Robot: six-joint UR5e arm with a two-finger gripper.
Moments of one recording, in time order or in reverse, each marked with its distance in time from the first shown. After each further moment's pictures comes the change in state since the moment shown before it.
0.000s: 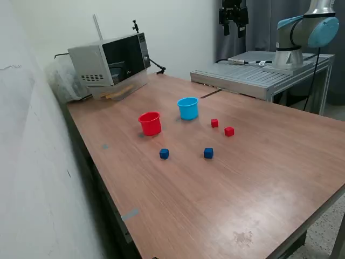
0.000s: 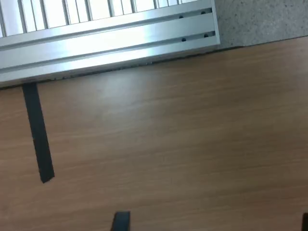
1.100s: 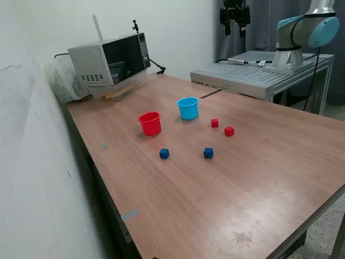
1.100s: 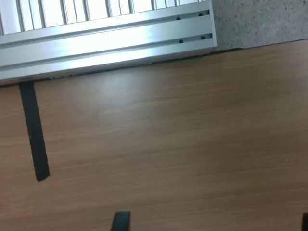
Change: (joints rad) arm 0.015 -0.003 0.002 0.000 0.000 -0.003
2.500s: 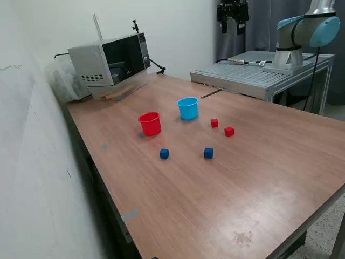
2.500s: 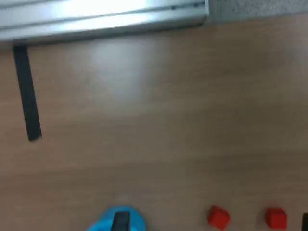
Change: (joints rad) arm 0.049 0.057 -0.078 -0.044 0.003 0.002
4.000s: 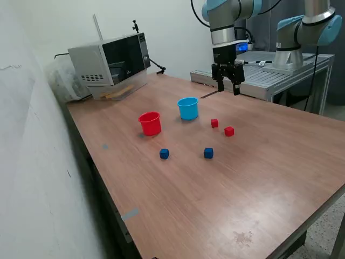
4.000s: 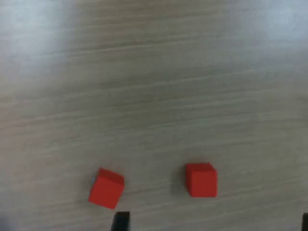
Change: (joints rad) arm 0.134 0.467 -0.021 -0.488 0.168 0.188
